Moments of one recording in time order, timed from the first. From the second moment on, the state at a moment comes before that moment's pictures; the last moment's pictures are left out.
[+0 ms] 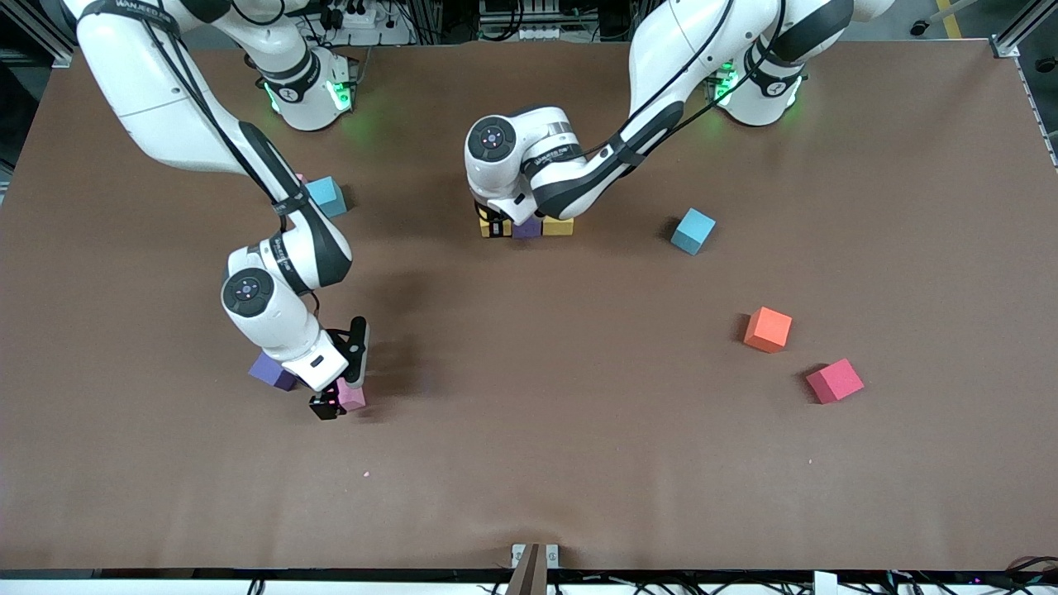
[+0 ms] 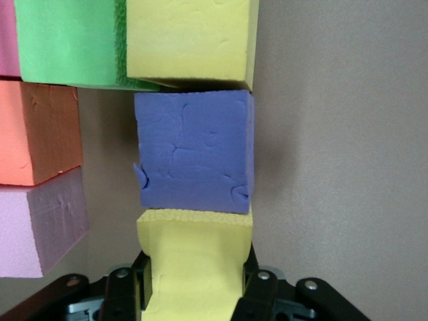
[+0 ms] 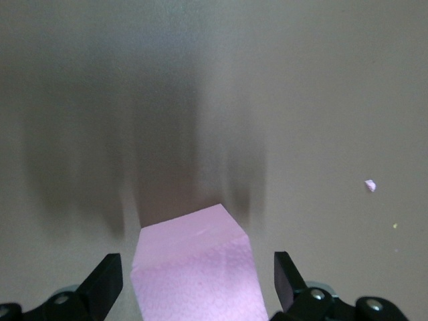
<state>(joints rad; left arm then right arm) -0.52 0.80 -0.61 -1.62 0.30 2.27 -2.82 0.05 0.67 0.19 -1.79 -0.25 2.68 -1.23</state>
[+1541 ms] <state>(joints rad) -0.54 0.67 -0.61 -1.57 0.32 2.14 -2.73 0.07 0.56 0.17 -1.77 -0.17 2.50 -1.17</state>
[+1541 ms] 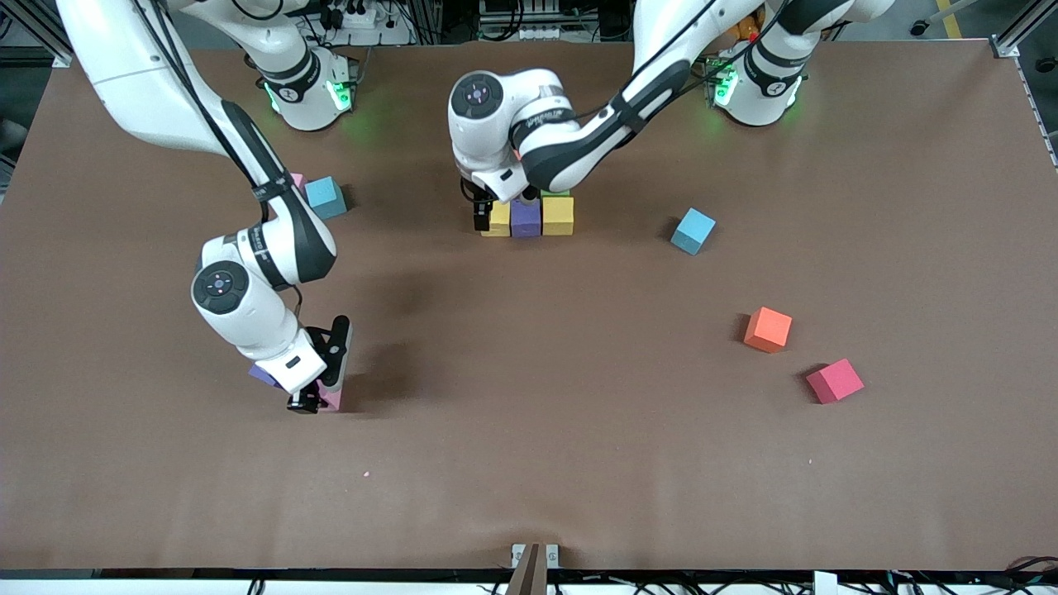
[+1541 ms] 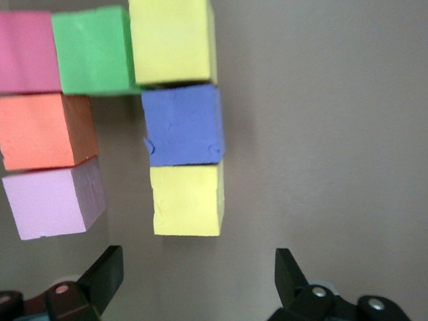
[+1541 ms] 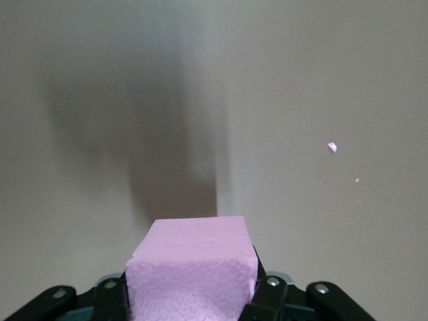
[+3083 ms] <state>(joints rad) 0.04 0.52 -0.60 -1.61 0.35 1.82 -1.27 0.55 0.45 0.18 -1.96 -0.11 2.44 0.76</state>
